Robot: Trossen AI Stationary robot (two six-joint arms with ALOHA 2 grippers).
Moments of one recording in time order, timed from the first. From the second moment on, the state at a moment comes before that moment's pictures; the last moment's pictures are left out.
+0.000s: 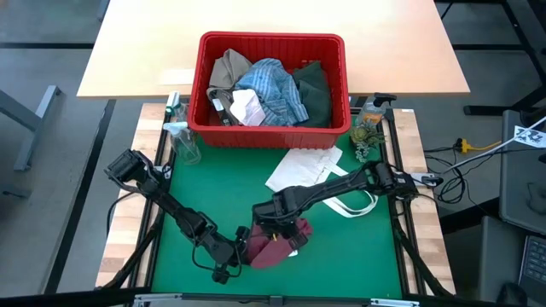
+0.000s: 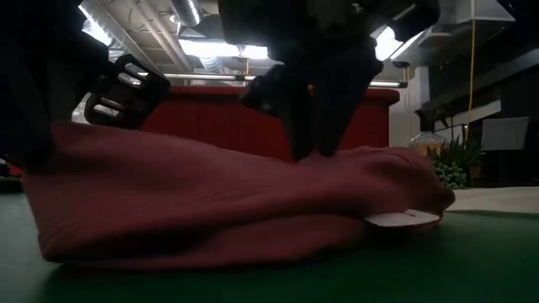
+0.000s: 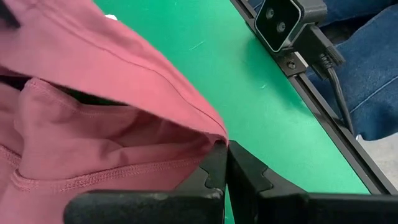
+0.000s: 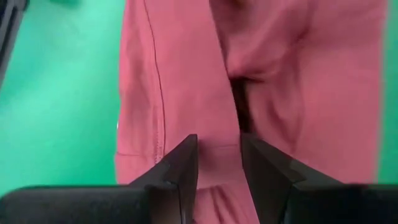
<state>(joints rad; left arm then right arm) -0.65 1.79 0.83 0.26 -0.14 -0.25 0.27 2.24 1.90 -1.07 -0.30 -0.29</state>
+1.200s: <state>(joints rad) -0.65 1.79 0.83 0.27 -0.18 -0.26 0.37 2.26 1.90 -1.18 -0.49 -0.23</state>
